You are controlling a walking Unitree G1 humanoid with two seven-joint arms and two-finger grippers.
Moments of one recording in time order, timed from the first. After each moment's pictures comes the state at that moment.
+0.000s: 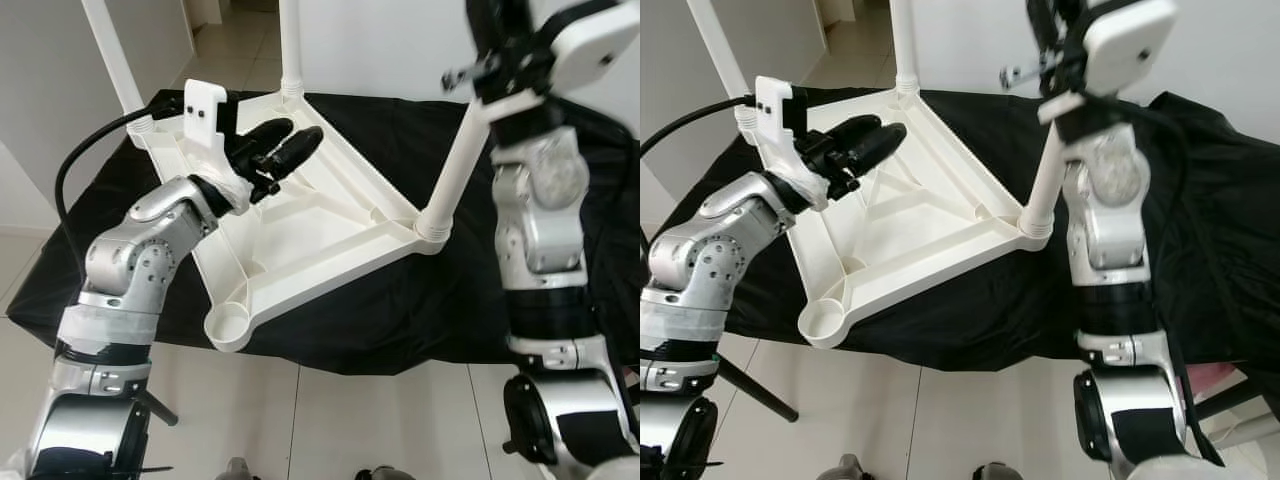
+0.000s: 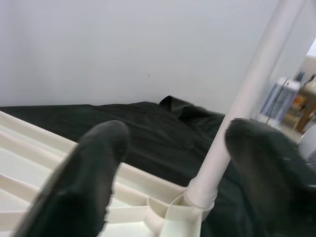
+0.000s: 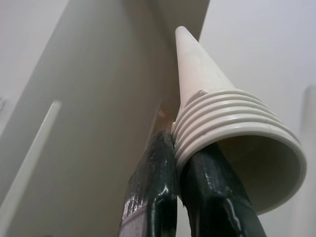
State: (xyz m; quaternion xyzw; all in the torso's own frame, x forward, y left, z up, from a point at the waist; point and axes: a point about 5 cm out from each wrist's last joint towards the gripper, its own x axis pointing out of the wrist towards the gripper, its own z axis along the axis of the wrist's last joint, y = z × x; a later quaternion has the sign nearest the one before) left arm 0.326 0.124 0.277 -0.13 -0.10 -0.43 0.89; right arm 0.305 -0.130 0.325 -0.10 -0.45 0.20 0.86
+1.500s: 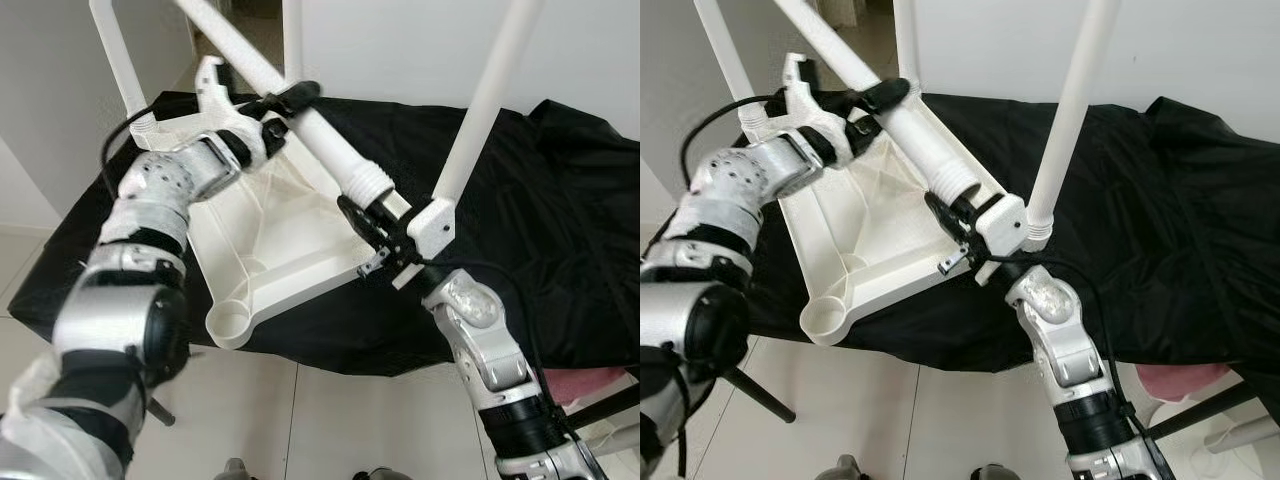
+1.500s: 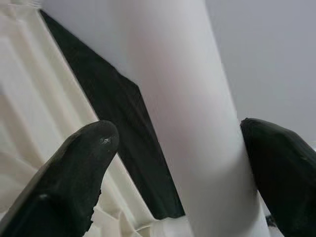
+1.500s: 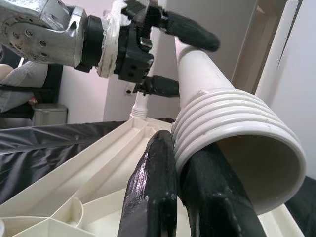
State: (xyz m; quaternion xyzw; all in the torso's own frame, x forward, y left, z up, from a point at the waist) left arm 0.410 0.128 0.278 -0.41 0.05 -0.29 0.86; right arm 0.280 -0.100 0.202 -0.08 -0.24 0.34 0.91
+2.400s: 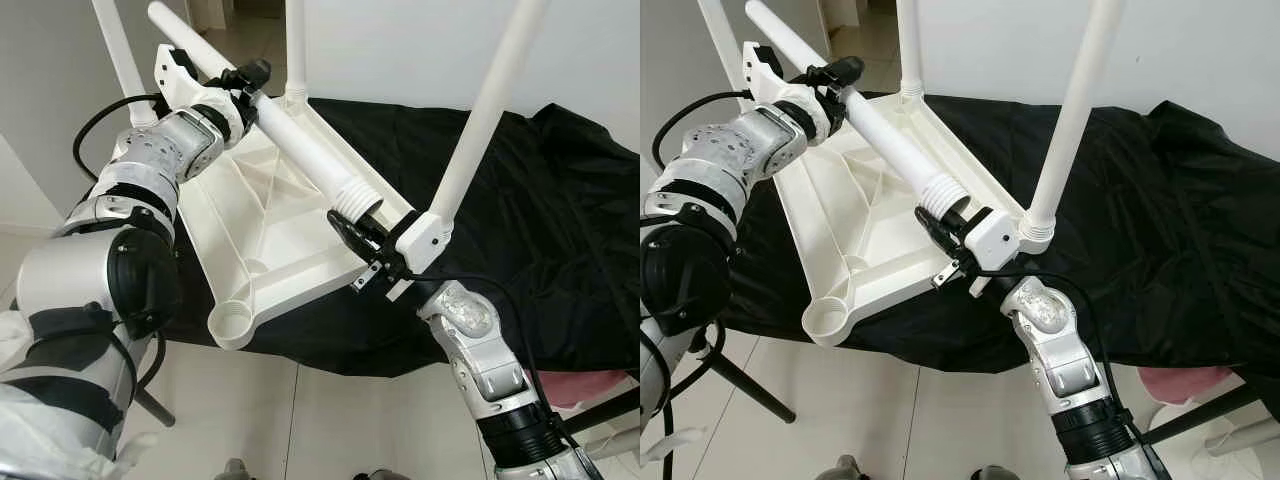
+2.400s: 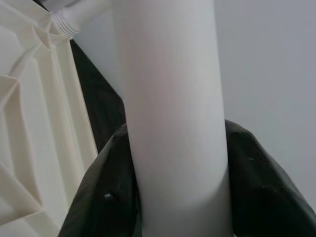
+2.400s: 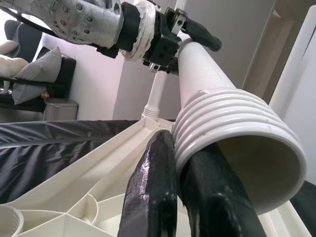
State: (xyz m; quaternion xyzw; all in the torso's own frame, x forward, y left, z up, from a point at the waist) left arm 0.425 0.145 0.296 -0.51 0.02 -0.20 0.84; right arm 0.274 -0.091 0.199 -0.10 -0.24 0.37 0.89
